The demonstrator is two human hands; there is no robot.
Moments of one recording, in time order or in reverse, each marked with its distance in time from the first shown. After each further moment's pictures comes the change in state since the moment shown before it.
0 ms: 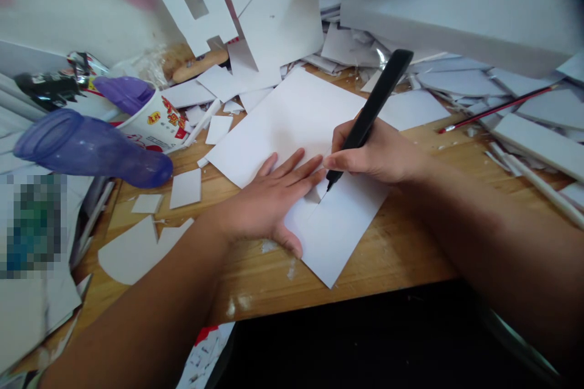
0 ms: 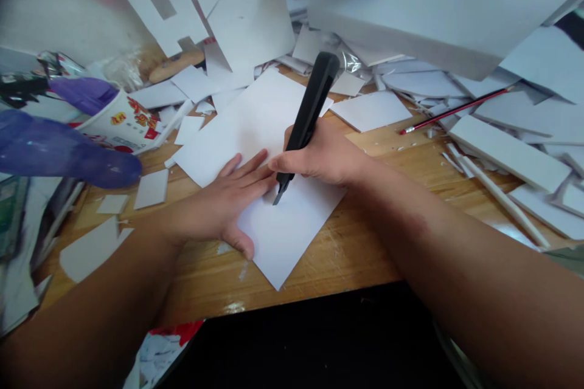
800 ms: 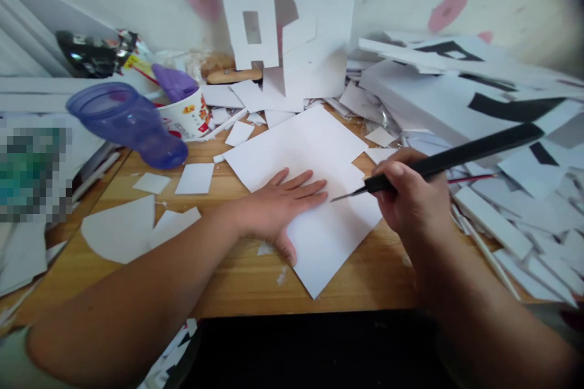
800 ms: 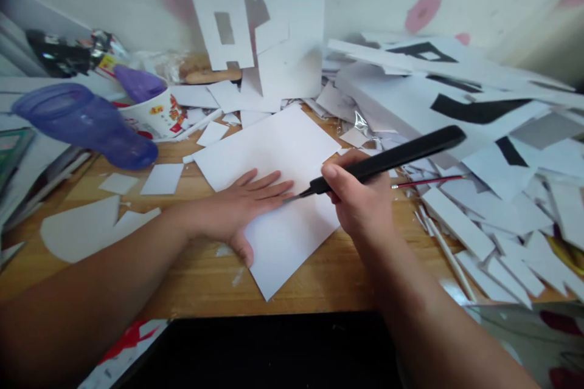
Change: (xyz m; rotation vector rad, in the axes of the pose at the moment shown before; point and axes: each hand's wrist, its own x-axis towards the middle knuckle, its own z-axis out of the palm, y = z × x) left_hand -0.002 0.008 -0.004 0.008 -0.035 -0.051; right_hand -0.029 -0.017 0.009 0.370 0.503 -0.097
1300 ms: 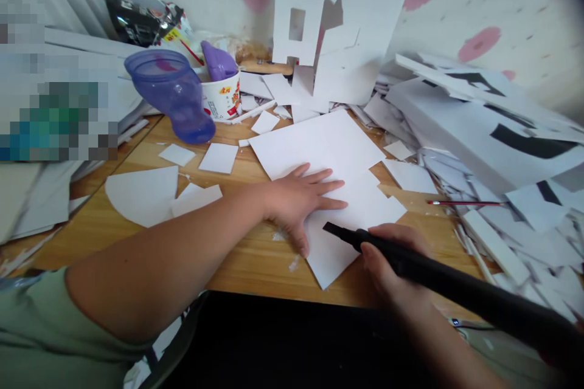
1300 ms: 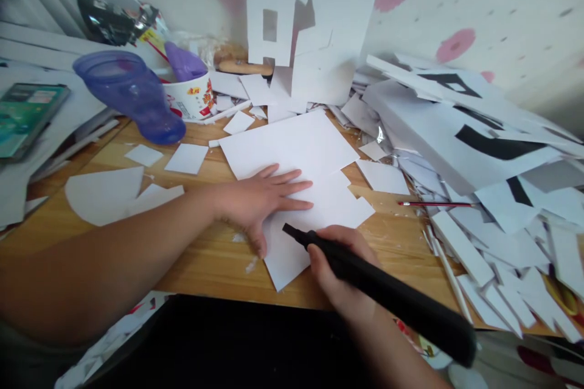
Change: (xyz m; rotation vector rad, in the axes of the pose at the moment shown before) left_hand -0.003 -0.001 0.001 -0.034 0.085 0.056; right_hand -0.095 0.016 -0.005 -0.540 -0.110 -0.150
